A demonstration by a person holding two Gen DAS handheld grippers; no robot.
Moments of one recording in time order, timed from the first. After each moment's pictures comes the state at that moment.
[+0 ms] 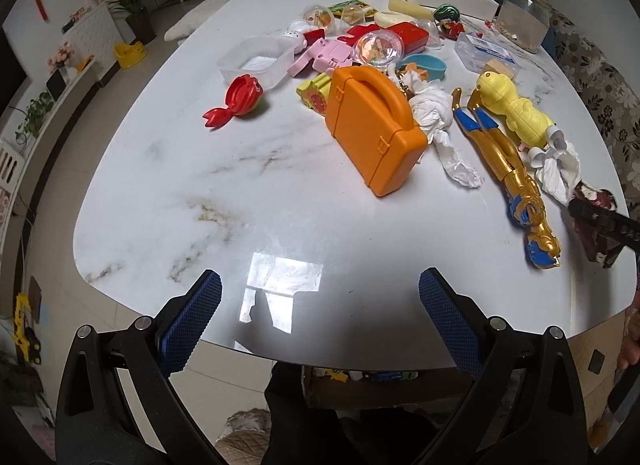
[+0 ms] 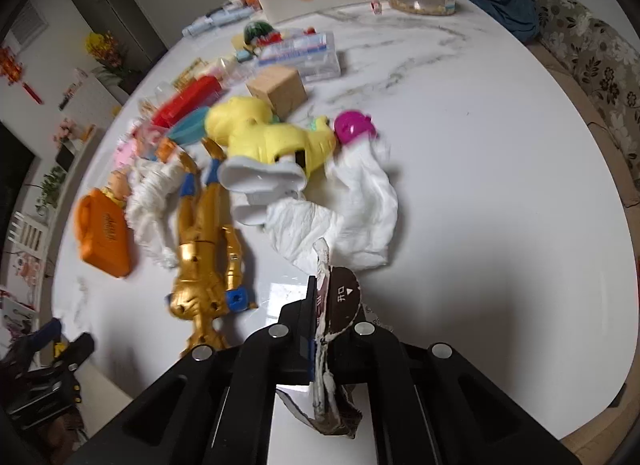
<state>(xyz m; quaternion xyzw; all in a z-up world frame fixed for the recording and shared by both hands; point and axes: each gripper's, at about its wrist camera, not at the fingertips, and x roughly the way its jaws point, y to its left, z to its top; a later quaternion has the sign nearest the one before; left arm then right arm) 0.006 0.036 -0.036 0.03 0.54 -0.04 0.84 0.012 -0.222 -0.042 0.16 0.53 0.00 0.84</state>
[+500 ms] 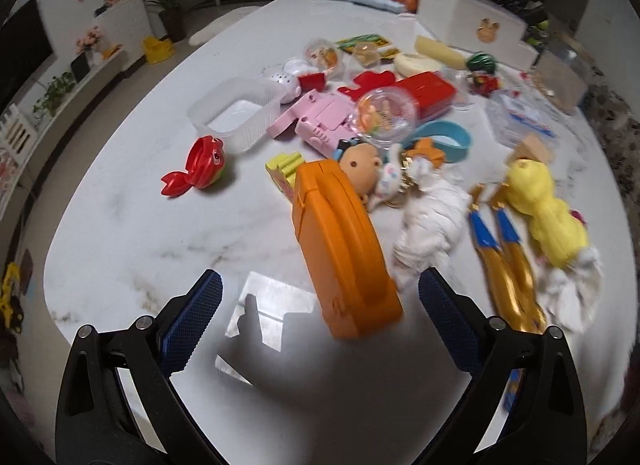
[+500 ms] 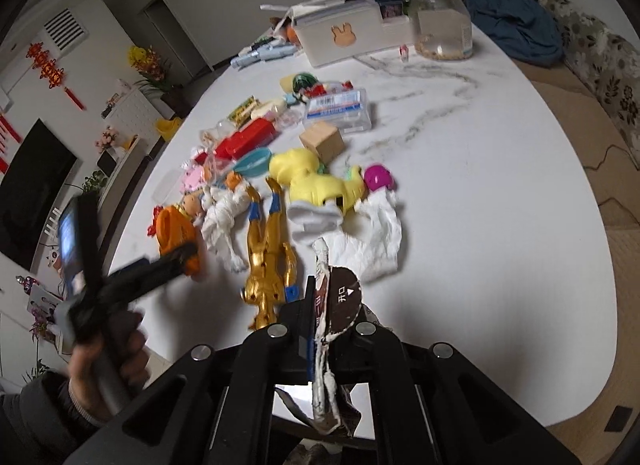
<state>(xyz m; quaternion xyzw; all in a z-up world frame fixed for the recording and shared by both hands) 0.086 -0.001 -0.051 -0.01 0.51 0.02 0.86 -0.015 -0.231 0.006 0.16 0.51 0.05 0.85</state>
